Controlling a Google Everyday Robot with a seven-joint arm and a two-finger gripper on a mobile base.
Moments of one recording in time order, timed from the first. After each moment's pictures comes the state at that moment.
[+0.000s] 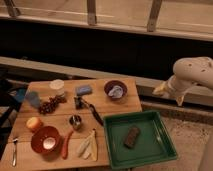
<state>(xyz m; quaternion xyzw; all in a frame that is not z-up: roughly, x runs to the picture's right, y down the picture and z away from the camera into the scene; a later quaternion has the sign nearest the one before) 0.339 0.048 0.731 -0.10 0.20 0.85 0.48</state>
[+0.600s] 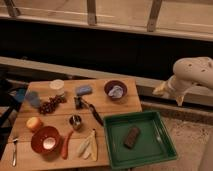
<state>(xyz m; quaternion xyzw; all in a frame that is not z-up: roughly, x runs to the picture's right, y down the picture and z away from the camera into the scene) 0.338 0.048 0.731 -0.10 0.20 0.85 0.48</state>
